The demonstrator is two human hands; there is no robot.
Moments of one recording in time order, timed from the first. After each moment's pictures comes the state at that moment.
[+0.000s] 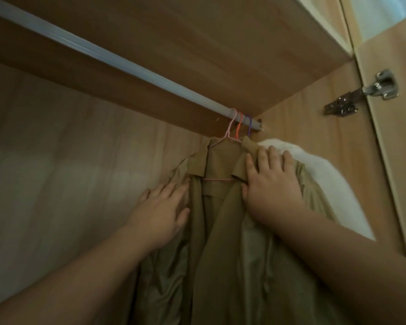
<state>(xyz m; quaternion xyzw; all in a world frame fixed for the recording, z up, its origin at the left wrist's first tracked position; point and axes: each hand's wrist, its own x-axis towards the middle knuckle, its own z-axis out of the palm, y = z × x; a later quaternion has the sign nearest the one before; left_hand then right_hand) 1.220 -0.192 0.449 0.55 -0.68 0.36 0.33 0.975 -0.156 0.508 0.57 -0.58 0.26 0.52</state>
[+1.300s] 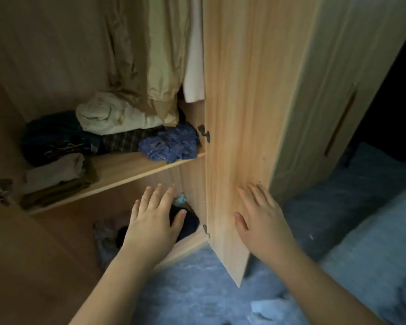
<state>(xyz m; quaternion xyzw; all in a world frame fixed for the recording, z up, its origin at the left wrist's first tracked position) 0.885 0.487 -0.024 0.71 -0.69 -0.01 0.14 0.635 0.464 -0.036 0.78 -0.59 0.21 0.00</state>
